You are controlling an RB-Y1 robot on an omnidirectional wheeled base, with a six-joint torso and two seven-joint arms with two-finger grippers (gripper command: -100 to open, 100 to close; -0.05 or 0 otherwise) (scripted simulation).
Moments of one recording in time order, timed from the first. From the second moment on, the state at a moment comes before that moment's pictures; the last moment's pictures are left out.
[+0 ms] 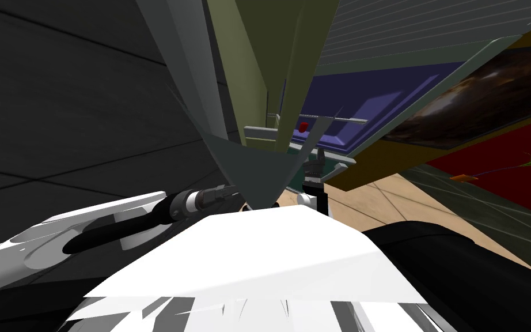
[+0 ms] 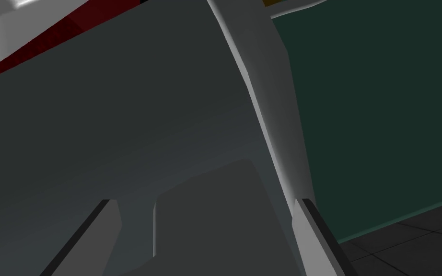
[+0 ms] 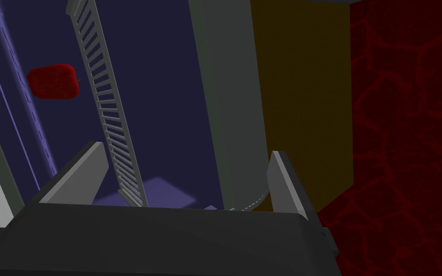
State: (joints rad) left arm 0.55 1.65 -0.09 -2.56 0.16 -0.48 0.40; right arm 0.50 0.02 -0.04 -2.36 -0.11 -0.36 0.06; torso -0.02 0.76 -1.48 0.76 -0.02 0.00
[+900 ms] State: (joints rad) left arm 0.53 1.66 -0.12 -2.56 0.16 -0.49 0.41; right arm 0.50 0.02 -0.04 -2.36 -0.11 -0.36 0.06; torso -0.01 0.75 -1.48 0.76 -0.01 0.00
